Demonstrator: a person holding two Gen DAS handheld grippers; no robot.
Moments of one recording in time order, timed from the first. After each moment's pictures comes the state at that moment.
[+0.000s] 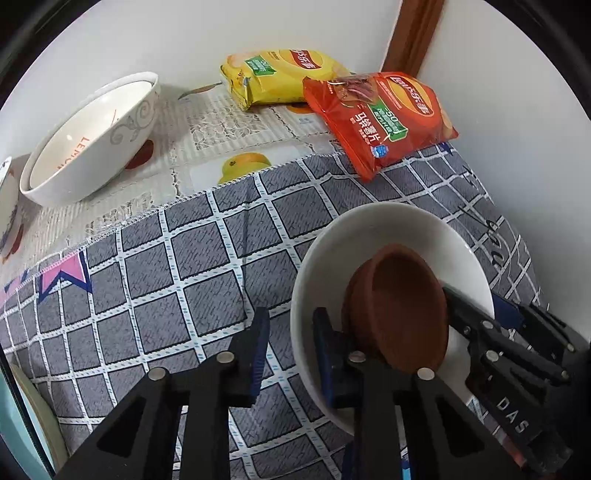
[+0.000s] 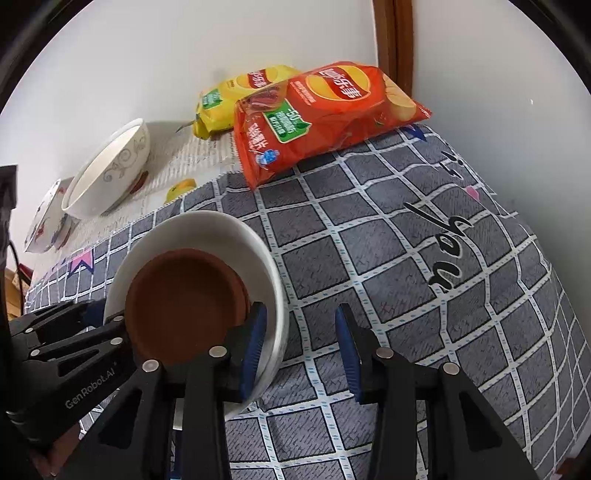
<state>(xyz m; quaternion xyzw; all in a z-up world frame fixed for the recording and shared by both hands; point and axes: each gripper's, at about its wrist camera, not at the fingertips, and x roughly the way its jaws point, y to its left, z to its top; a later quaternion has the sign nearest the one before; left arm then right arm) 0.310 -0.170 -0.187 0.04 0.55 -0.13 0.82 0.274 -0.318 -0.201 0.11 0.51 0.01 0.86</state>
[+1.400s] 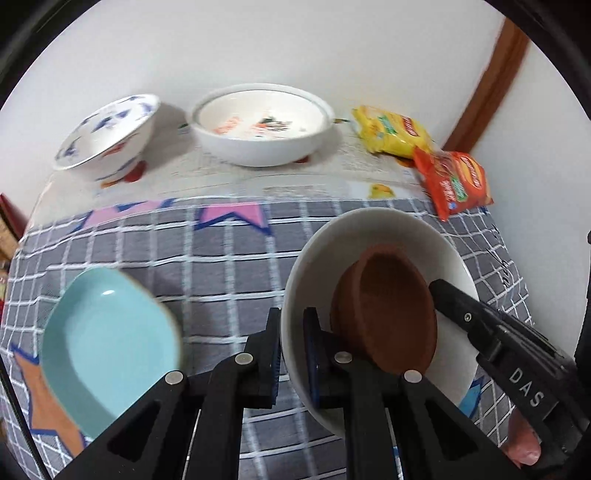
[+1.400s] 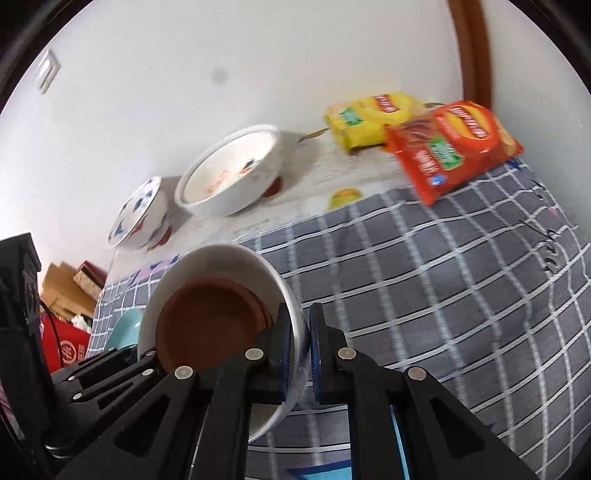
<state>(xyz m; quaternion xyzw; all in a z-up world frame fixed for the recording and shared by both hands) 0.245 -0.020 -0.124 -0.05 0.52 -0.03 0.85 0.253 -0.186 -0.136 0.15 0.48 0.12 0.86</state>
